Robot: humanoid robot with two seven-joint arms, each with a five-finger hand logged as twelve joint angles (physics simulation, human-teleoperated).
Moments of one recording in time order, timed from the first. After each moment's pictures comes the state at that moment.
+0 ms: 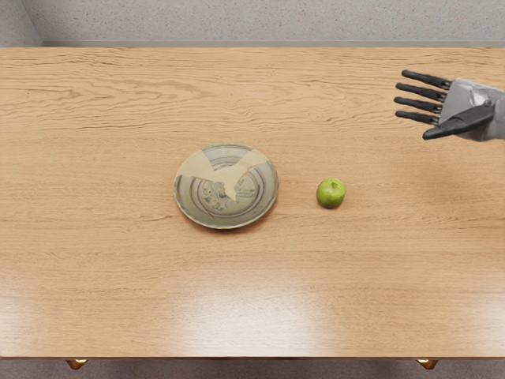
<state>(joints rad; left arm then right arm) -0.02 0.00 0.11 -0.08 -0.10 -0.04 -0.04 0.89 -0.86 0.47 1.00 0.18 0.61 -0.21</state>
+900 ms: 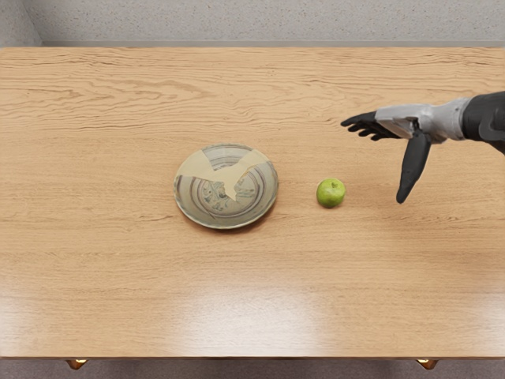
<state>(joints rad) -0.02 0.00 0.11 -0.08 -0.10 -0.04 -0.04 1.02 -0.80 0.57 1.40 -0.80 0.56 -0.46</state>
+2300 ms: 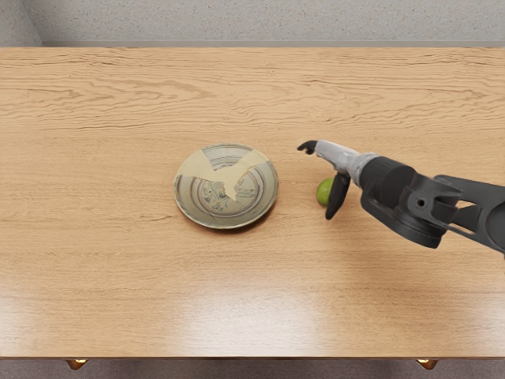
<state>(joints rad) -0.02 0.00 0.11 -0.08 -0.10 -0.04 -0.04 1.08 -0.53 0.13 1.53 -1.06 -0.20 -0.61</state>
